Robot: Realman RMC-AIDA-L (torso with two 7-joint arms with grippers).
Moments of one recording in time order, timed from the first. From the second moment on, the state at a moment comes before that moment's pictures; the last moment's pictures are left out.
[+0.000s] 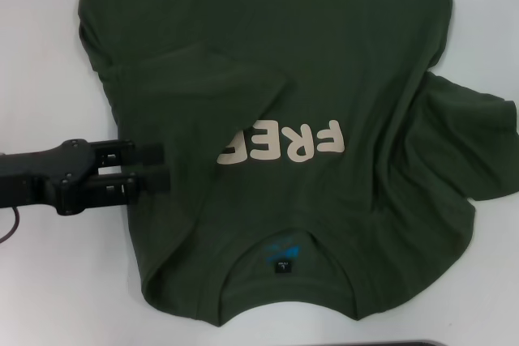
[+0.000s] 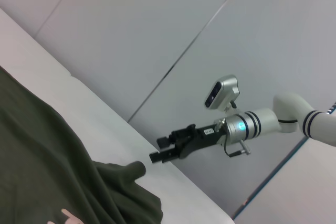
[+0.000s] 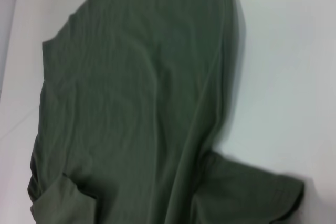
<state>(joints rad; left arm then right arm) -0.44 -2.05 0.51 0.63 2.12 1.99 -1.65 0.45 1.85 -0.34 -0.74 -2.42 -1.63 2.44</state>
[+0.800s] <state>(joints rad) -0.44 -2.05 0.50 0.64 2.11 1.99 -1.64 0.49 1.84 -0.43 -0.65 -2.42 -1.53 2.57</state>
